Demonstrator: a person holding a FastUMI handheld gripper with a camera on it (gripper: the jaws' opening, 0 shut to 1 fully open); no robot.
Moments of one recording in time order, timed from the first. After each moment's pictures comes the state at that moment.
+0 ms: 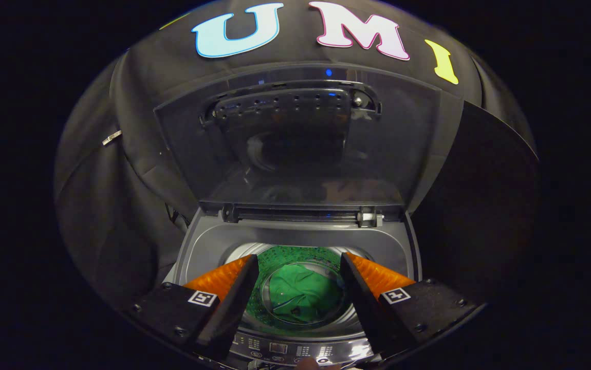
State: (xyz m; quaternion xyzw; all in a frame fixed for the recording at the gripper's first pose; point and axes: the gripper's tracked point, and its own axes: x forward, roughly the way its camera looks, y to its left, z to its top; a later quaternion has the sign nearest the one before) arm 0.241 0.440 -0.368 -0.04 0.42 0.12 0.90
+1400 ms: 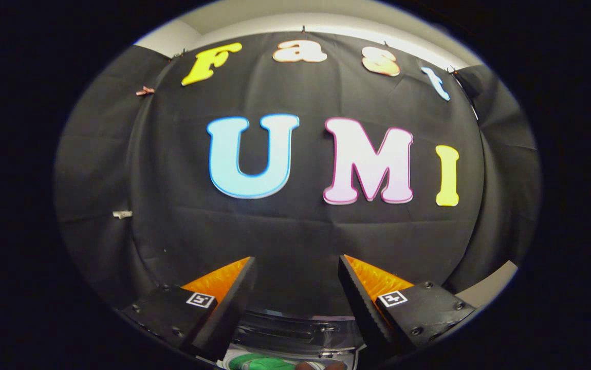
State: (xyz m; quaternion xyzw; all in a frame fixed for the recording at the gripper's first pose) arm 0.397 0.475 -0.107 -0.06 0.13 0.15 0.98
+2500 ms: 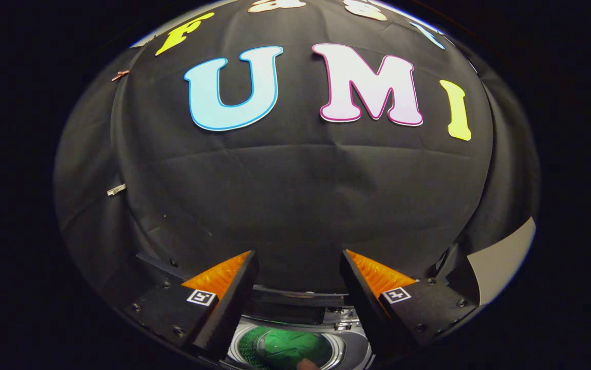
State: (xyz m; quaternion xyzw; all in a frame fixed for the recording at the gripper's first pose) arm 0.387 0.465 -0.215 -0.03 0.28 0.16 0.95
